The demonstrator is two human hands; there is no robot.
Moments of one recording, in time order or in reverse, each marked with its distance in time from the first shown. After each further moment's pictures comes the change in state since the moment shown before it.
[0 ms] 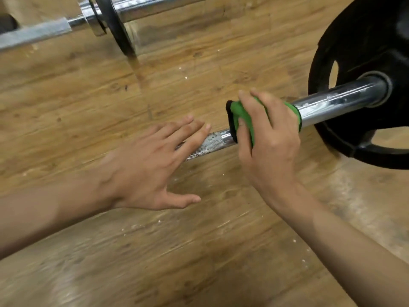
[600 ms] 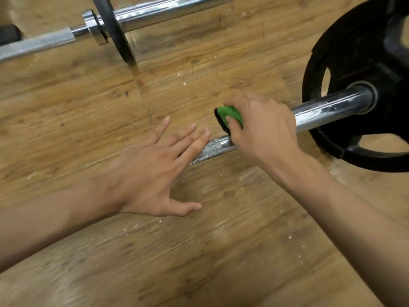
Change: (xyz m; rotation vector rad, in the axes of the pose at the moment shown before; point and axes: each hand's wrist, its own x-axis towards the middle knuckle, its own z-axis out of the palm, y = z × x) left_hand -0.004 0.006 -0.002 -0.030 -0.011 0.045; right_hand 0.048 -0.001 -0.013 -0.182 -0.455 0.056
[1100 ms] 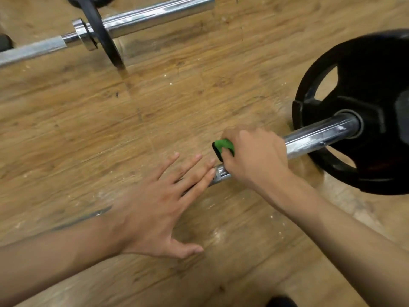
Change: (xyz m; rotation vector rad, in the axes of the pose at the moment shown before) left_hand -0.033 0.079 0.001 0.037 -0.001 0.105; right_hand -0.069 -0.009 -0.028 -0.103 -0.205 0.119
